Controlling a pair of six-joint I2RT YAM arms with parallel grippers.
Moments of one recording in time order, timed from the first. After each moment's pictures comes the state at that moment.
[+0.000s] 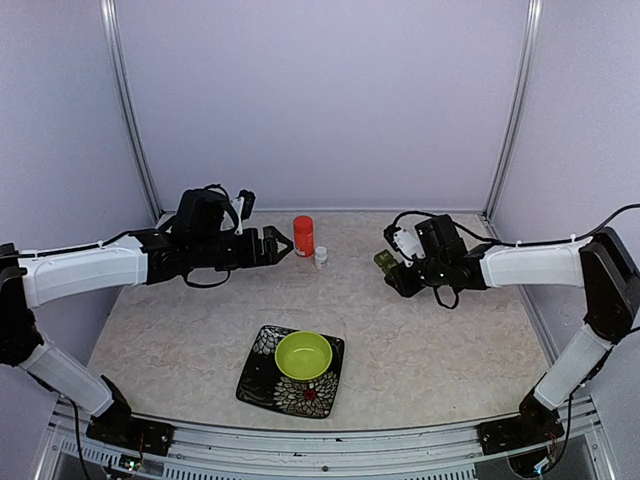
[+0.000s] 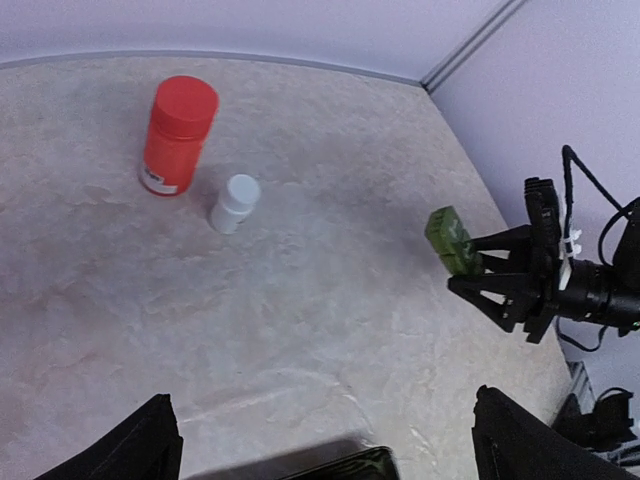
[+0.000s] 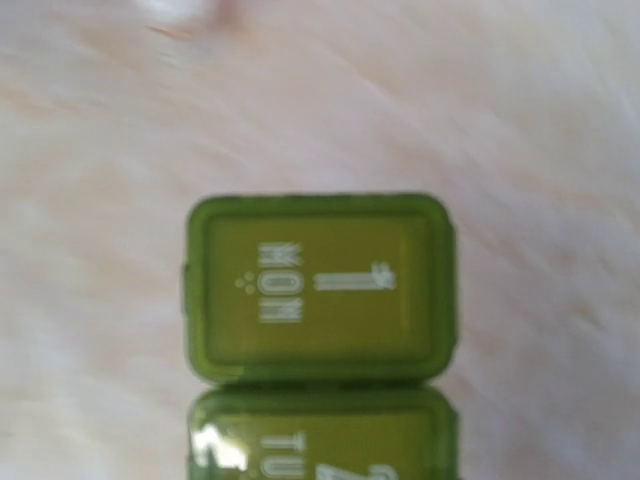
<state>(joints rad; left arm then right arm) -0.68 1.44 1.02 -0.08 0.08 -0.54 0.59 1.62 0.95 -0.06 0.02 -0.05</state>
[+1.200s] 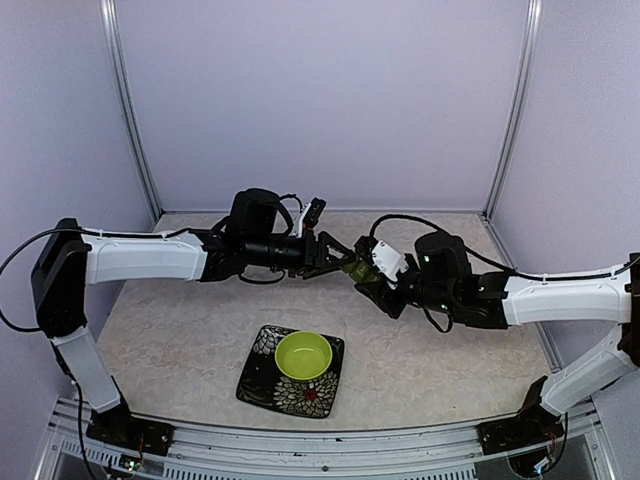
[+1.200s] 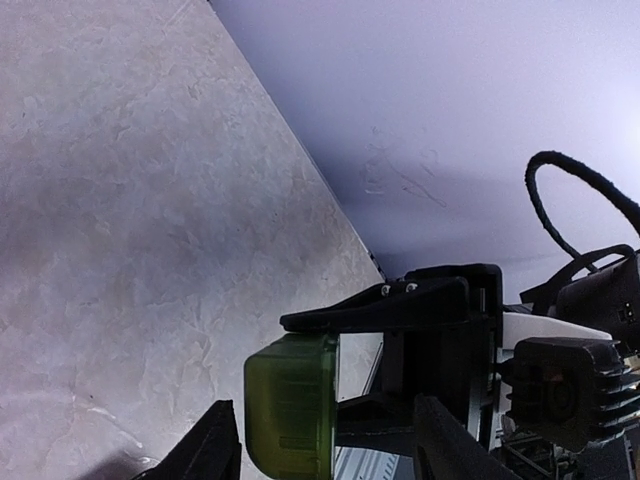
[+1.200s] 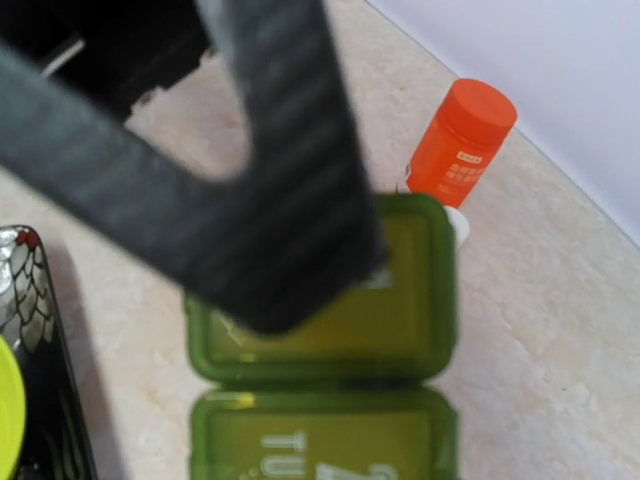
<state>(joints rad) -0.81 1.76 1.23 0.18 0.56 -0.74 0.91 1.37 0.79 0.18 0.10 -0.27</state>
